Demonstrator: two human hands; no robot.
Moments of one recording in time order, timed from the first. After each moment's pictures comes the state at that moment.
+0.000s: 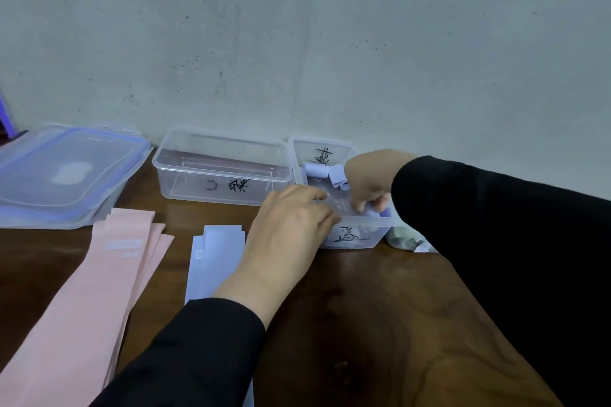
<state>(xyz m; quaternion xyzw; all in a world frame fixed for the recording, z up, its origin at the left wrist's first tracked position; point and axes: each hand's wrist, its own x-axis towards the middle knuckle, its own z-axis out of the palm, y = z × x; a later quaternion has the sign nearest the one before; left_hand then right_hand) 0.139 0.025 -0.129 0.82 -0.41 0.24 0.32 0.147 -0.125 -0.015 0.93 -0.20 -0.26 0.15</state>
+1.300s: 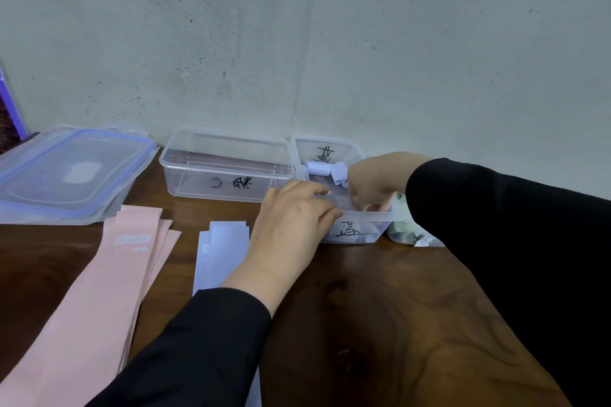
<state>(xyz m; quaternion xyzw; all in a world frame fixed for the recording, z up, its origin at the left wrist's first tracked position) 0.139 0.024 -0.132 0.82 -0.39 0.25 0.34 0.141 -0.137 -0.025 0.95 -0.17 -0.23 0.08</state>
